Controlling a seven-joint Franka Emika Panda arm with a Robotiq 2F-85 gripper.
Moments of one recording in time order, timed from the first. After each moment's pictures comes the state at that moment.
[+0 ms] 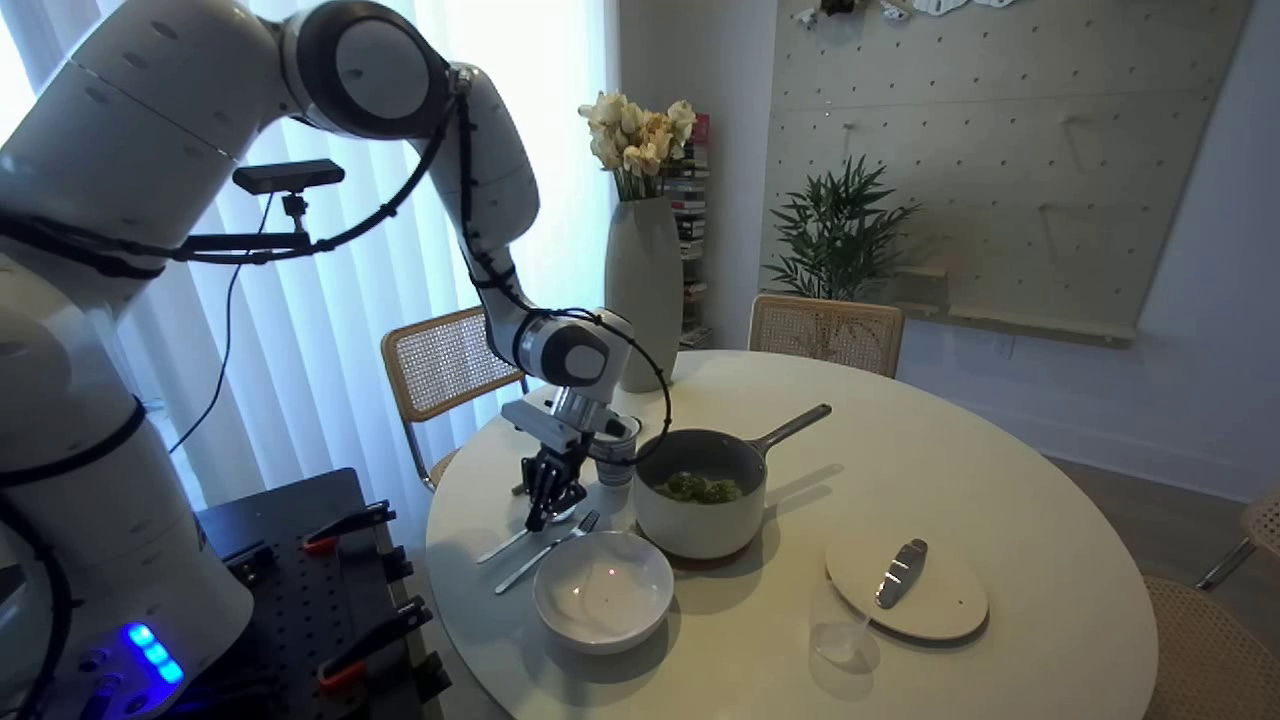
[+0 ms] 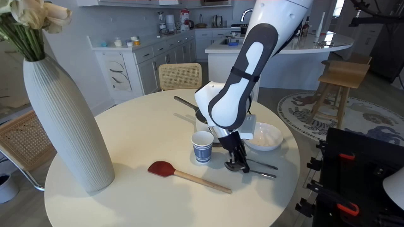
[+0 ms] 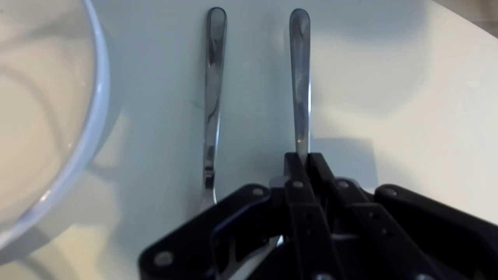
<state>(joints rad) 0.05 0.73 0.07 -2.08 -0.08 2.30 -0.11</state>
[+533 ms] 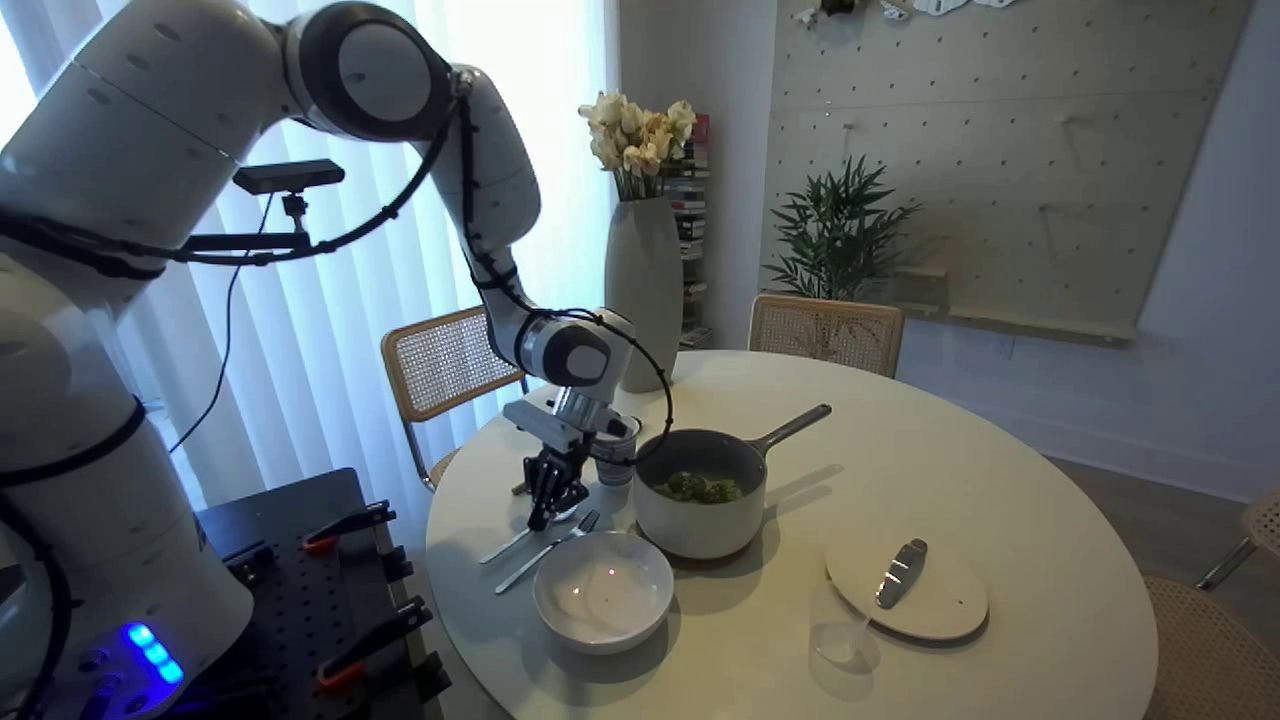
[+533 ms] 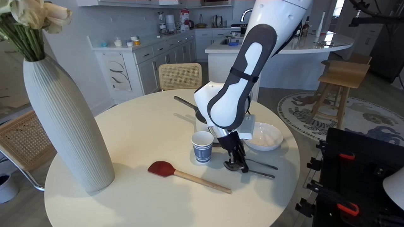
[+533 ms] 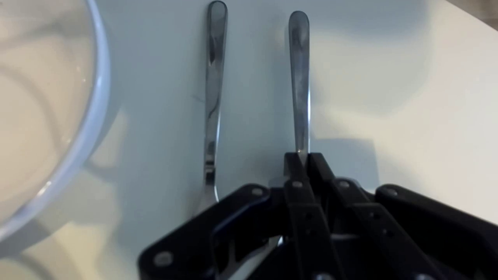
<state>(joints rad) 0.05 0.74 0.07 -2.07 -0.08 2.30 -0.11</state>
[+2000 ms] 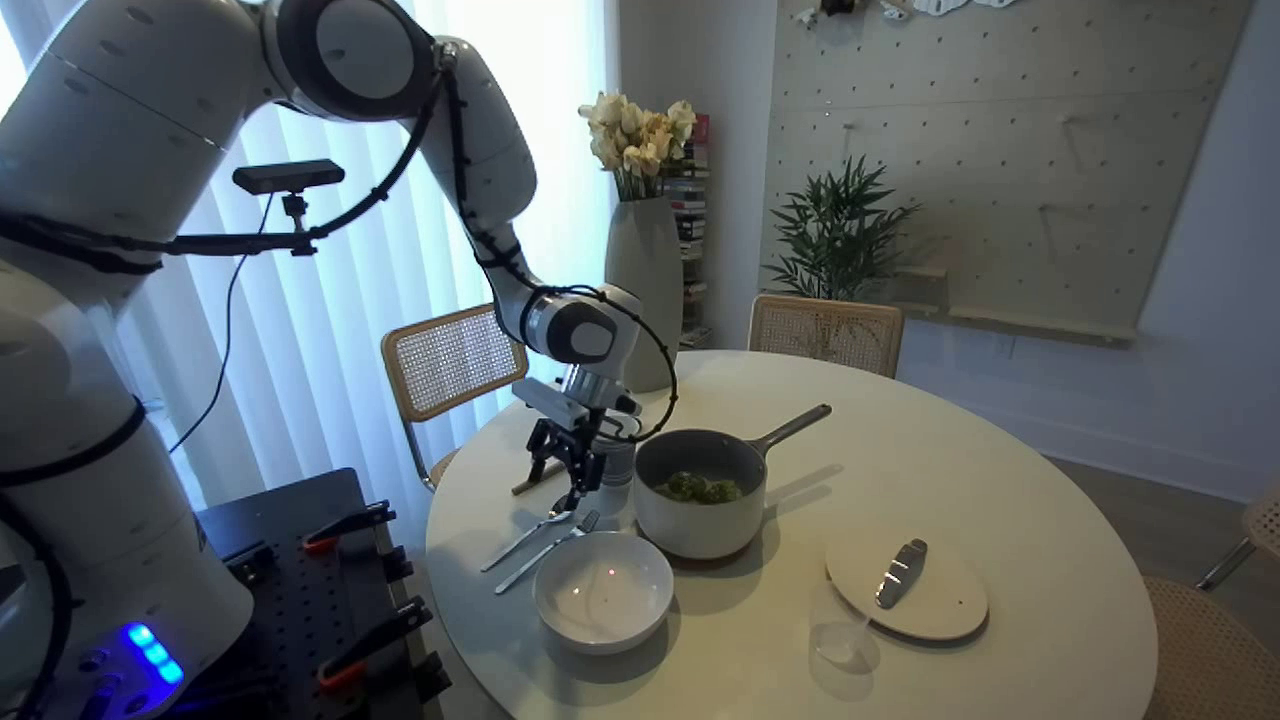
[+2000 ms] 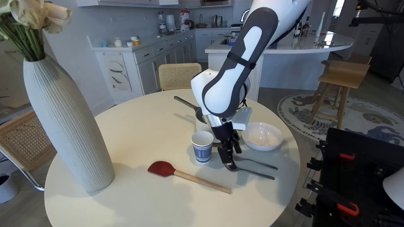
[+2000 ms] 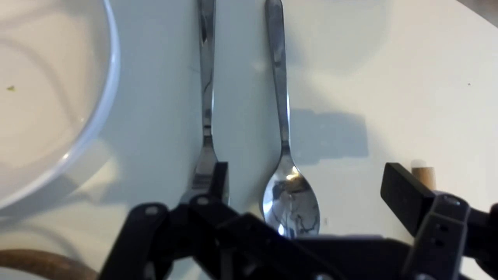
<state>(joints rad) 0.05 0.67 0.08 -2.06 -0.03 2.29 -0.11</state>
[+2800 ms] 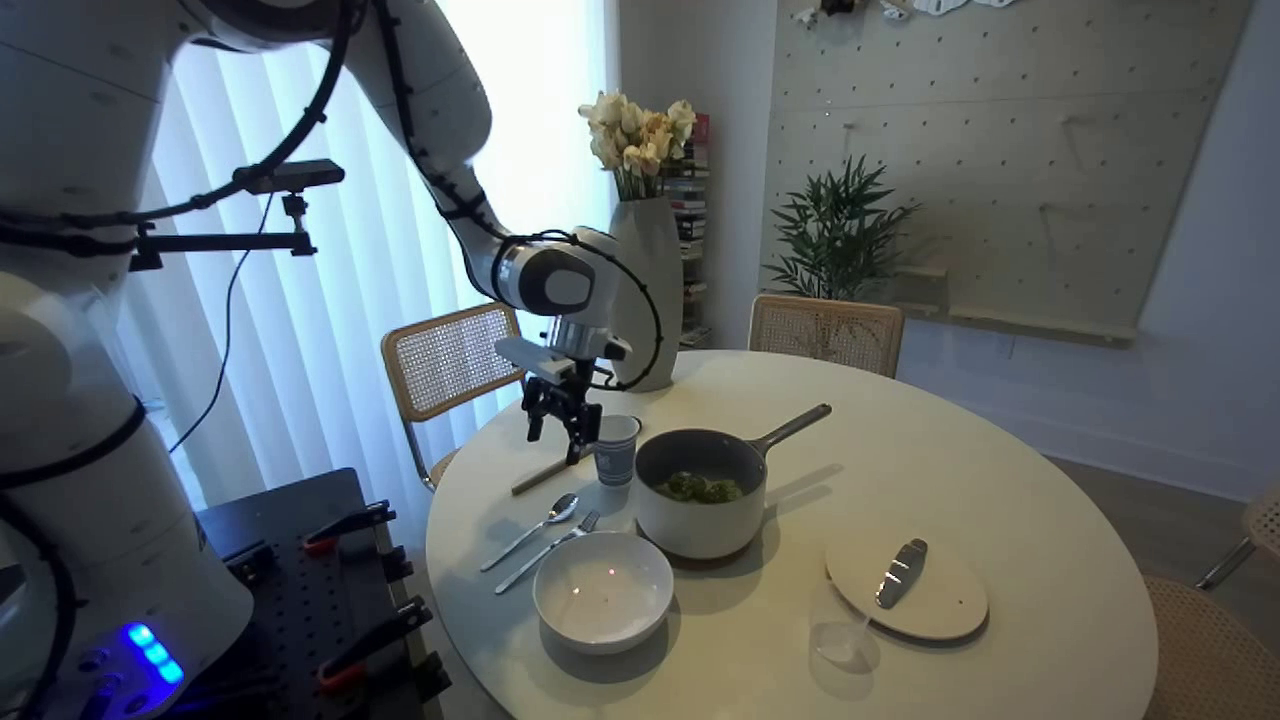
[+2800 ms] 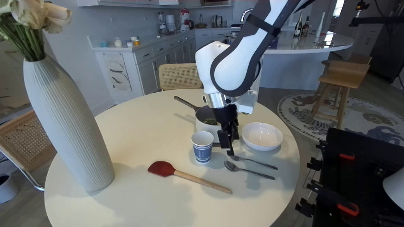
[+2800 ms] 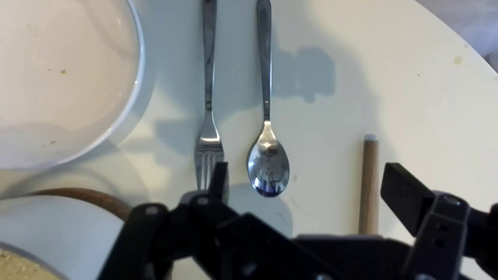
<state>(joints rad) 0.05 0.44 0.09 -2.22 -0.03 2.36 -0.11</state>
